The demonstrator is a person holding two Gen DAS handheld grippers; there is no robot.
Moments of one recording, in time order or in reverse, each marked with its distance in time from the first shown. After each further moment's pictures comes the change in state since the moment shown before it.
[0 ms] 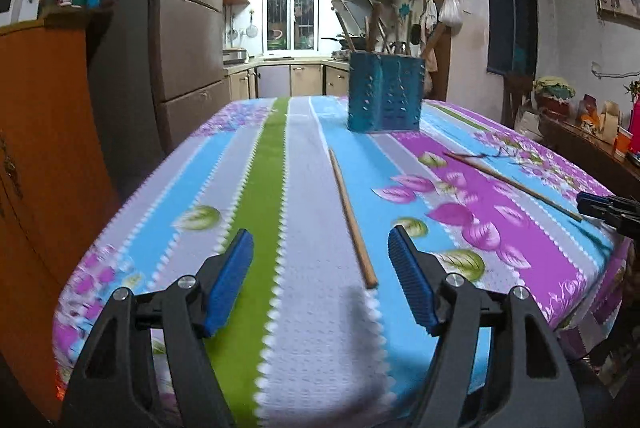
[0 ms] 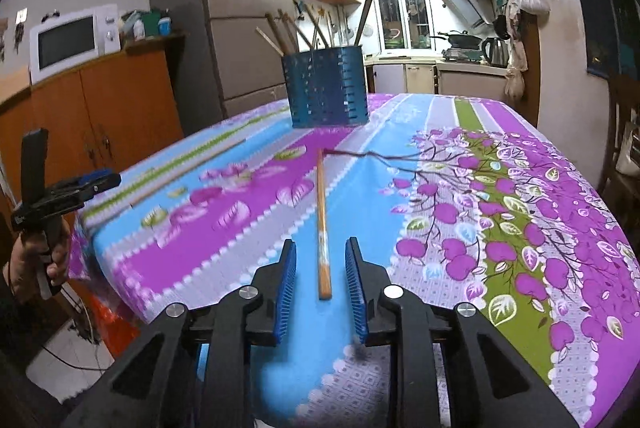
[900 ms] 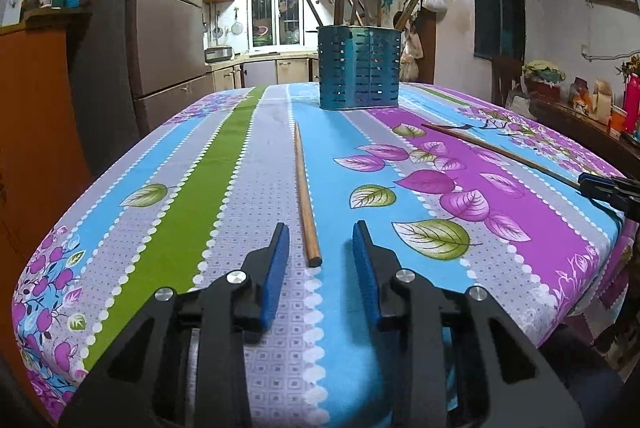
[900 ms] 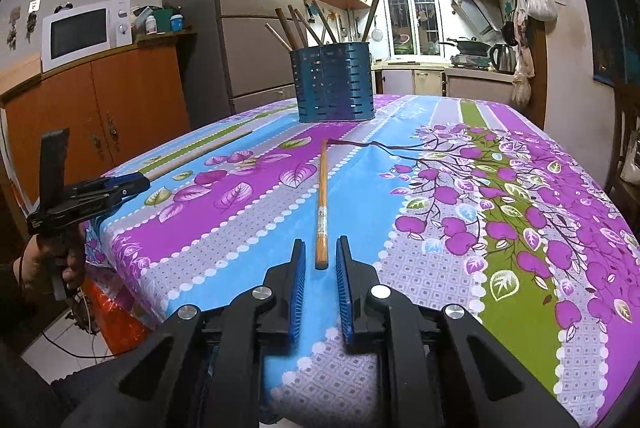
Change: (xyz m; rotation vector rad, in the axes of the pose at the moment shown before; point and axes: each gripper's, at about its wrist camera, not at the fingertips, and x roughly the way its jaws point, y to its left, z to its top) left arm 0.020 -0.036 -0.029 0.035 0.014 -0.020; right arm -0.003 -0.008 -0.018 -0.029 -0.026 0.027
